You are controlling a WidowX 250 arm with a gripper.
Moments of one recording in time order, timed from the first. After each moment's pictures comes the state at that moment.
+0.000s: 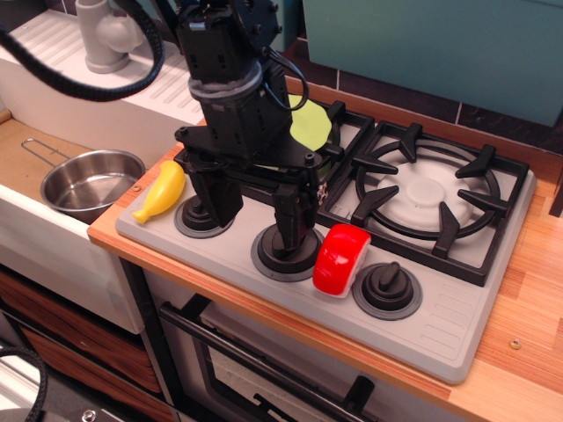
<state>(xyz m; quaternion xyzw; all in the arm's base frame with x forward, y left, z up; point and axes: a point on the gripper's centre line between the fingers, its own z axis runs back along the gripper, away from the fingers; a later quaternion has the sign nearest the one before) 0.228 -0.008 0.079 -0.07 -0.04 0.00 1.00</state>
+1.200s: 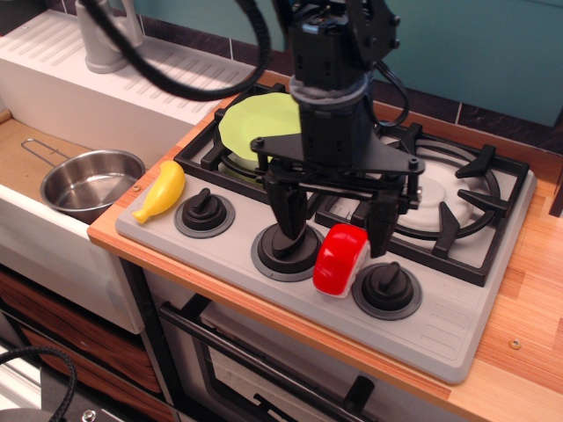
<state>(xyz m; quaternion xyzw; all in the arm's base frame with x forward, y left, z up) 0.244 -0.060 0.080 -0.06 -0.02 0.08 0.99</state>
